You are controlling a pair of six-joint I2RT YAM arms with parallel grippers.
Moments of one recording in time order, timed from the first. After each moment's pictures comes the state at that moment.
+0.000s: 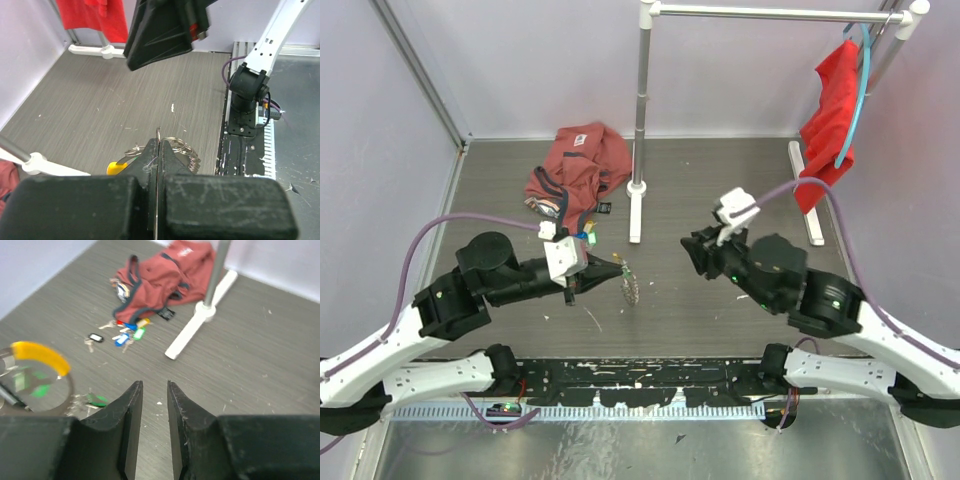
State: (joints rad) left arm -1.10 0.80 1.09 -0.37 0.22 0.16; right arm 1.12 0.79 1.13 -0.54 0.47 0.16
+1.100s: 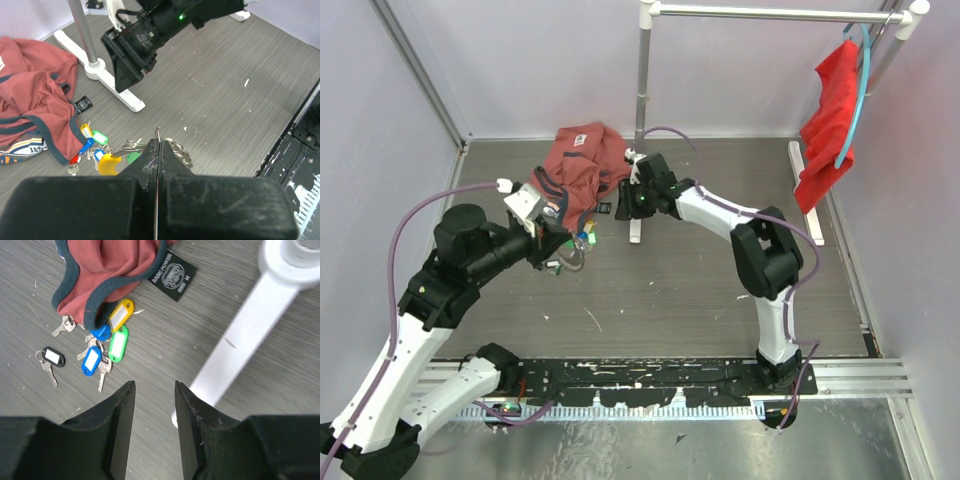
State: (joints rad) left arm -0.53 0.75 1.06 -0.56 0.32 0.04; right arm 0.59 1.99 1.51 -0.26 -0.25 0.36
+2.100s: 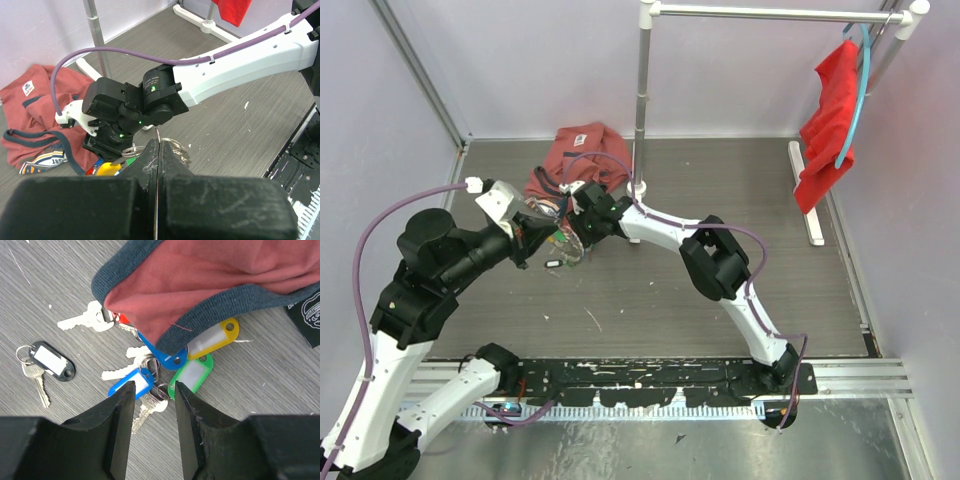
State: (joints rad) left arm -0.49 0.73 1.20 -0.62 0.32 0.05; right arm 0.85 2.32 1.88 -0.39 -0.06 0.18
